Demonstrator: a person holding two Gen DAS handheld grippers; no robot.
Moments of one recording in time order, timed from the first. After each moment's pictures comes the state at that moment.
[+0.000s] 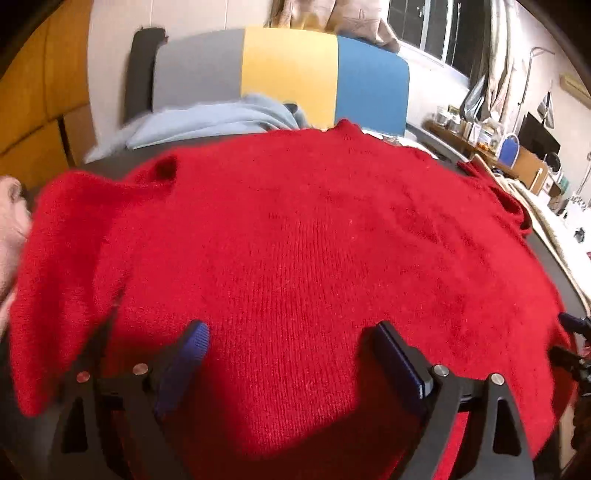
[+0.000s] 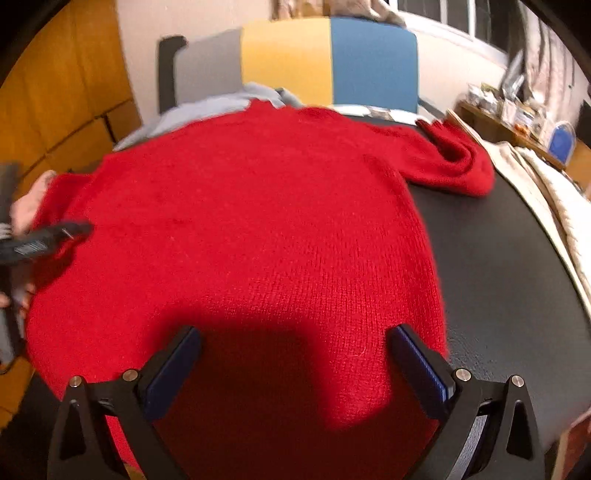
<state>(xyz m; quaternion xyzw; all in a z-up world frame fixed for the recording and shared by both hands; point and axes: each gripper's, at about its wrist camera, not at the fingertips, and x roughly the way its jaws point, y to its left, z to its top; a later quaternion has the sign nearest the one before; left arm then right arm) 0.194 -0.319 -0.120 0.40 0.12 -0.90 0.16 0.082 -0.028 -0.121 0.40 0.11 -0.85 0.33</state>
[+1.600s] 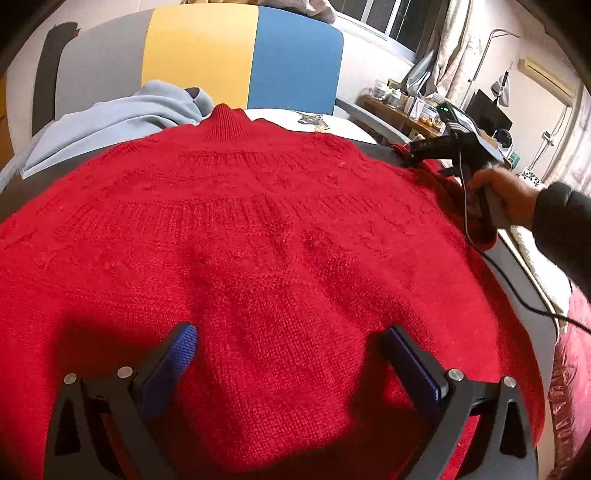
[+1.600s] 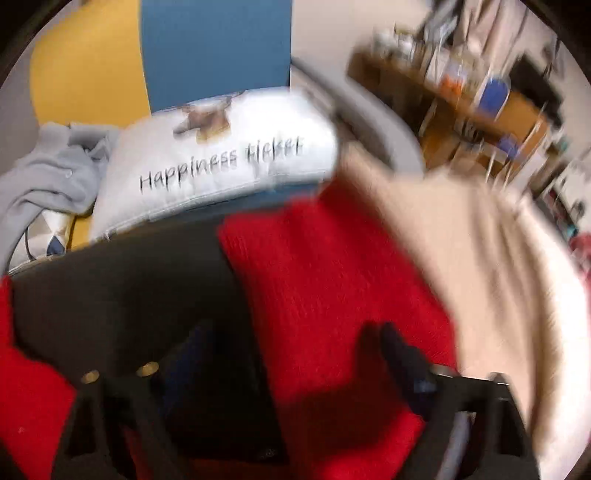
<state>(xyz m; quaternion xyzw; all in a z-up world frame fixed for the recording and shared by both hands) 0.047 -0.259 -0.121 0.42 0.13 -0.90 0.02 -0.347 -0.063 -0.101 0.50 0.07 -0.86 0.09</state>
